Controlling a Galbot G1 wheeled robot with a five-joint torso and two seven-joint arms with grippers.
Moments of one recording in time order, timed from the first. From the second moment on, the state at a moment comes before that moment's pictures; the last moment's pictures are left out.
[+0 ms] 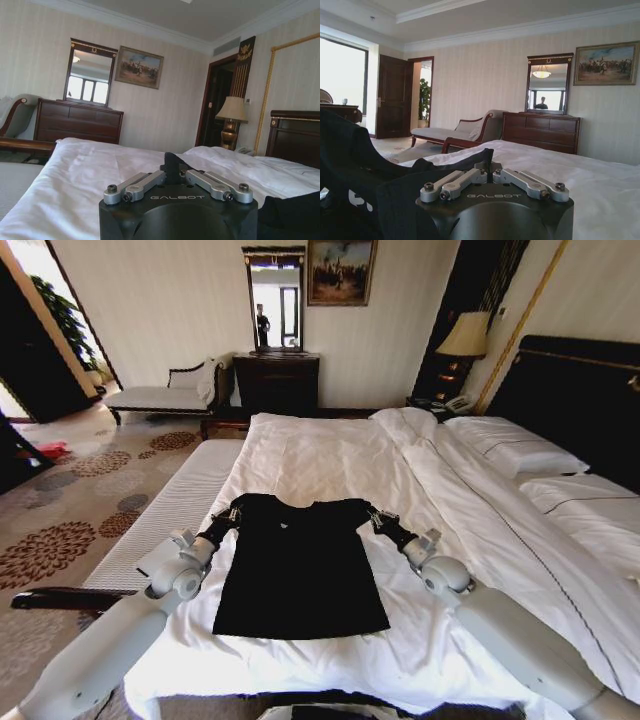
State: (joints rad) left arm 1.02 -0.72 -0.17 -1.84 -0.95 -0.14 -0.05; right arm -0.97 0.73 0.10 1.75 0.72 0.17 -0.08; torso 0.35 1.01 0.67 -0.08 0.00
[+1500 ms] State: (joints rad) left arm 1.70 -0.94 -0.50 -1.98 -0.69 -0.29 0.05; right arm -1.55 0.89 0.39 1.85 0.38 0.34 -0.15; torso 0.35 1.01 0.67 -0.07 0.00
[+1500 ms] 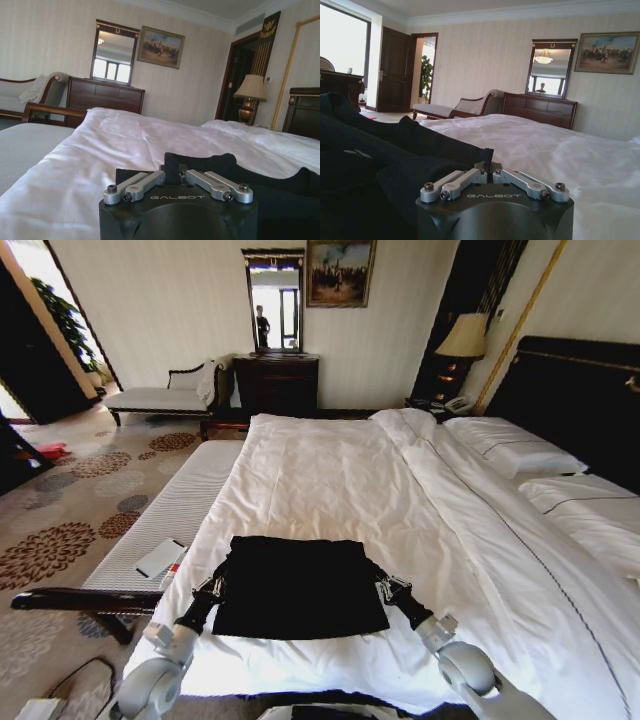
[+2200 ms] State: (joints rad) left arm 1.85 -0.97 -0.50 -1.95 -0.60 -0.35 0.09; right arm -1.63 0.93 0.38 1.82 0.30 0.38 -0.16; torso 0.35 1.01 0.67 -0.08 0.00
